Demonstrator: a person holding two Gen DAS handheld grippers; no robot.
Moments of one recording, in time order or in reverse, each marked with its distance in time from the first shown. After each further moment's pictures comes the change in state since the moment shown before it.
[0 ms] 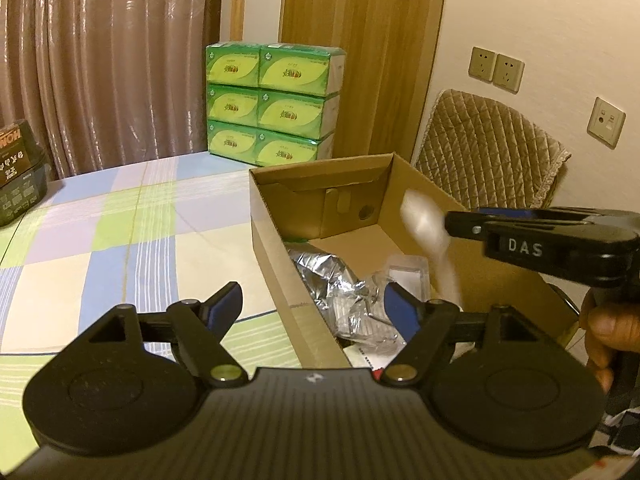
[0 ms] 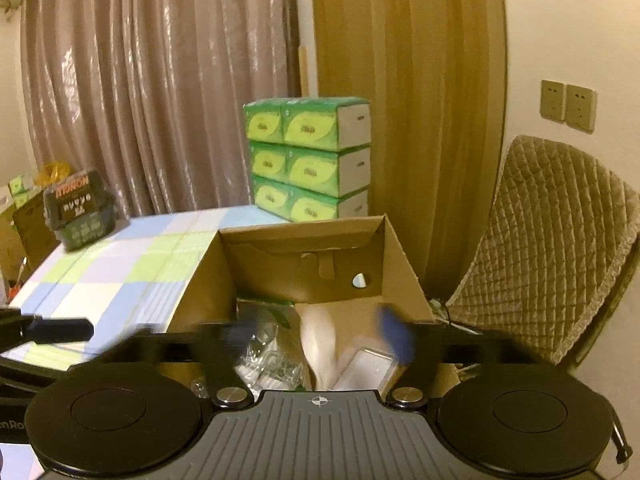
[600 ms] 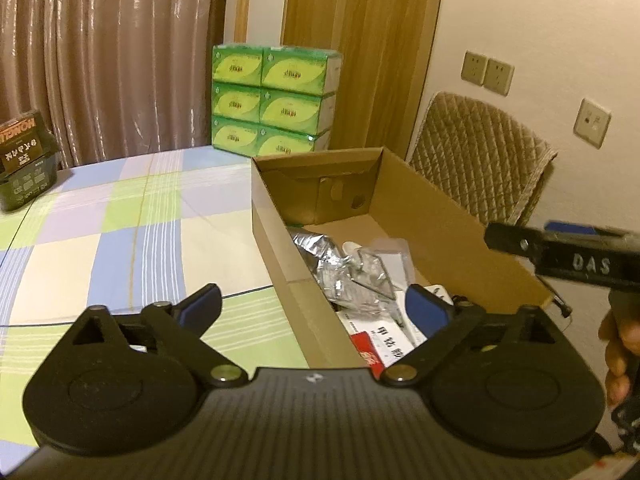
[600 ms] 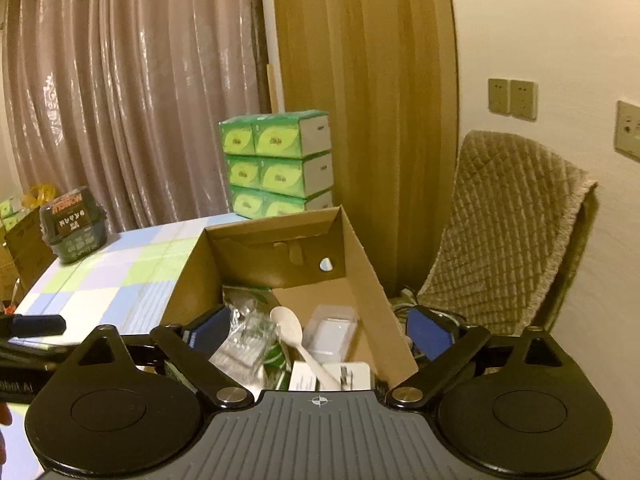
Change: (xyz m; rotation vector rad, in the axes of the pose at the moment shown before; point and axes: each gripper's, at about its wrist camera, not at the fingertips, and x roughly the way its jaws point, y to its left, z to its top) left arm -0.044 -0.007 -0.023 -0.029 -0.023 -0.005; right arm -0.085 -0.007 -0.029 0.059 -0.033 -0.069
